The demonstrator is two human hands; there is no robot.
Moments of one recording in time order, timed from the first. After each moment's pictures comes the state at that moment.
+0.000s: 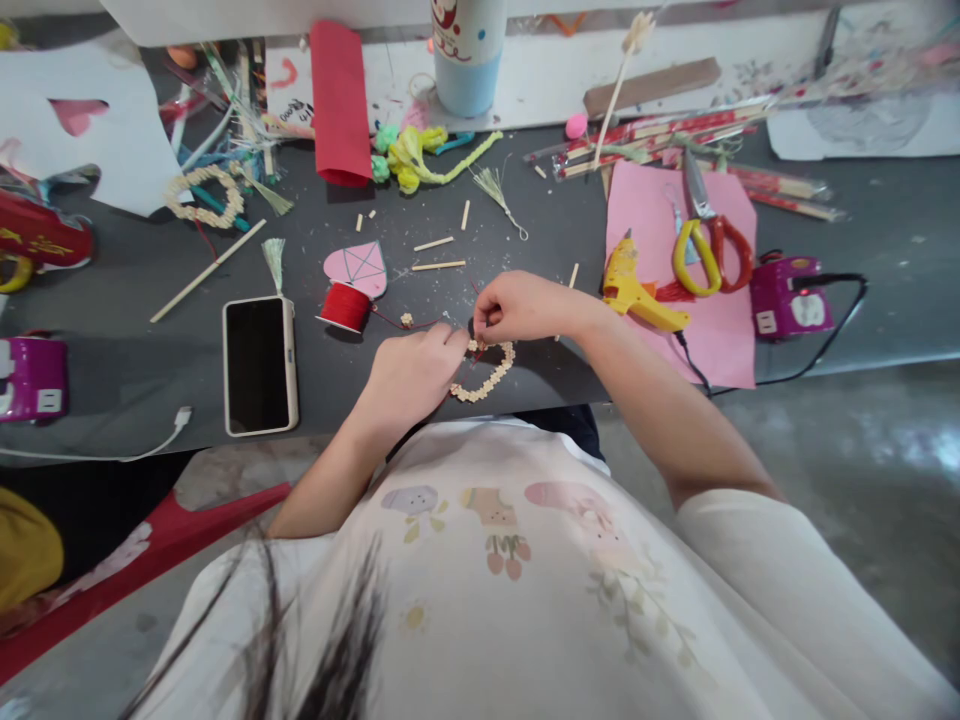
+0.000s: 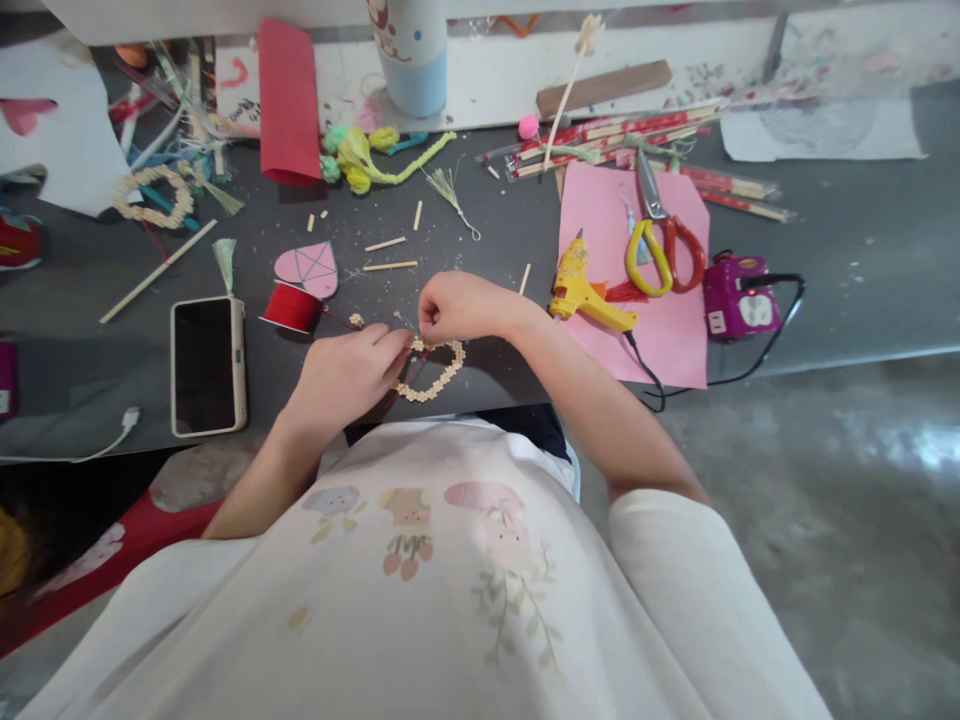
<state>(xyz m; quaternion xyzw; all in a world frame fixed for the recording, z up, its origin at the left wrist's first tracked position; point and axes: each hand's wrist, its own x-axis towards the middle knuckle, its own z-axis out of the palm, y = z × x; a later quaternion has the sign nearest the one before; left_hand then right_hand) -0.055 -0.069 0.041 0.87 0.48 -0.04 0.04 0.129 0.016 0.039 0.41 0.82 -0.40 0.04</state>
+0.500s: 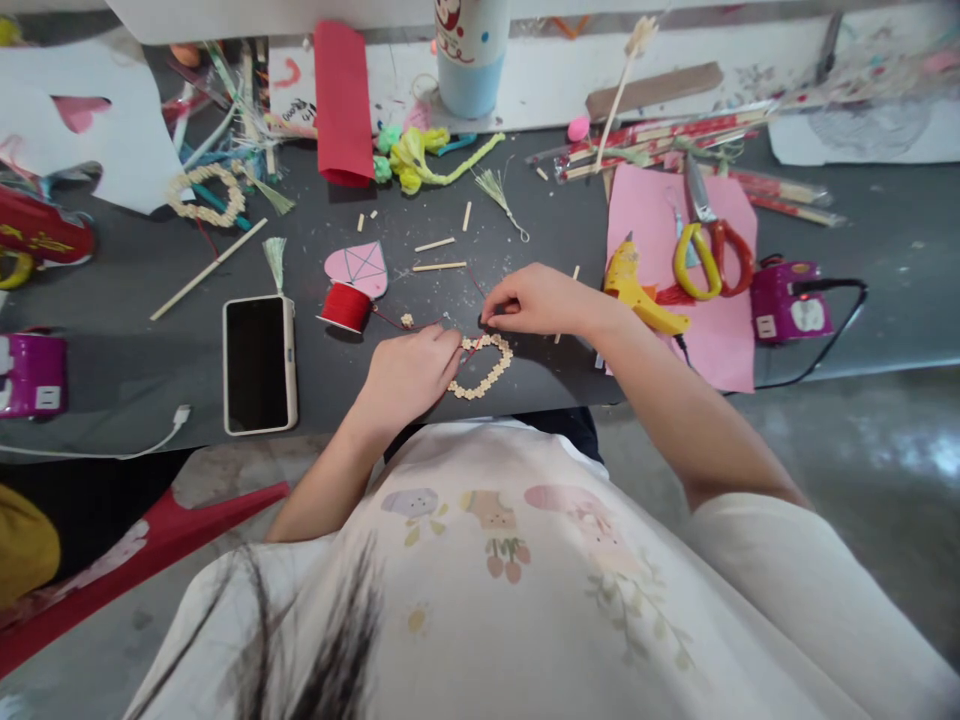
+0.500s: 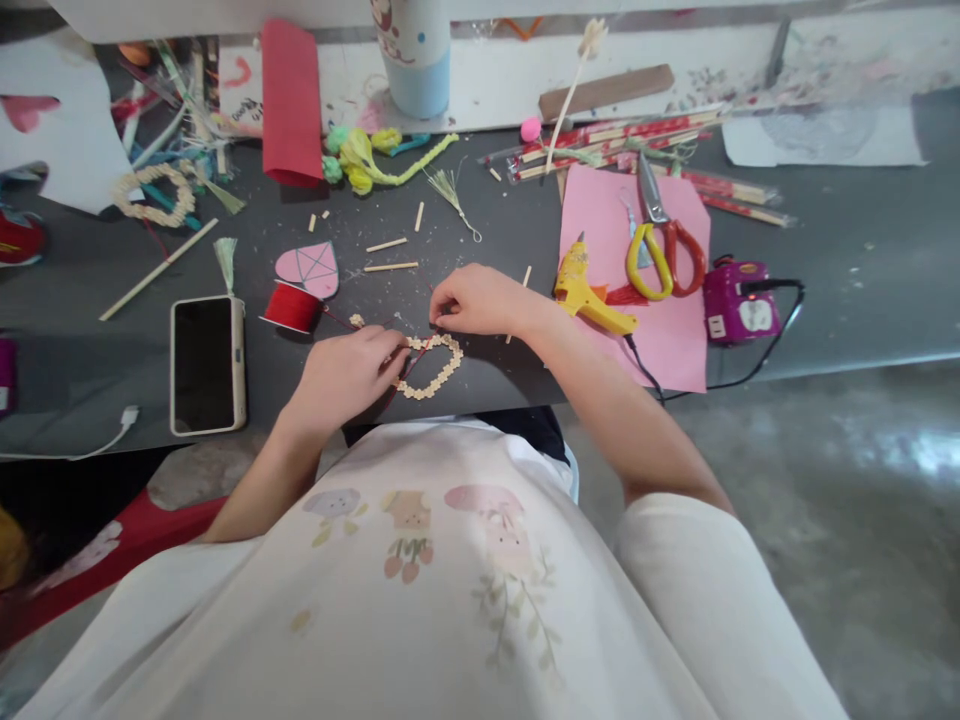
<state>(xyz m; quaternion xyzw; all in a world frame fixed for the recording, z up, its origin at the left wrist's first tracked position) -0.058 -0.066 0.033 0.85 0.52 -0.04 0.10 0.149 0.022 0.024 0.40 0.86 -0.32 0.00</state>
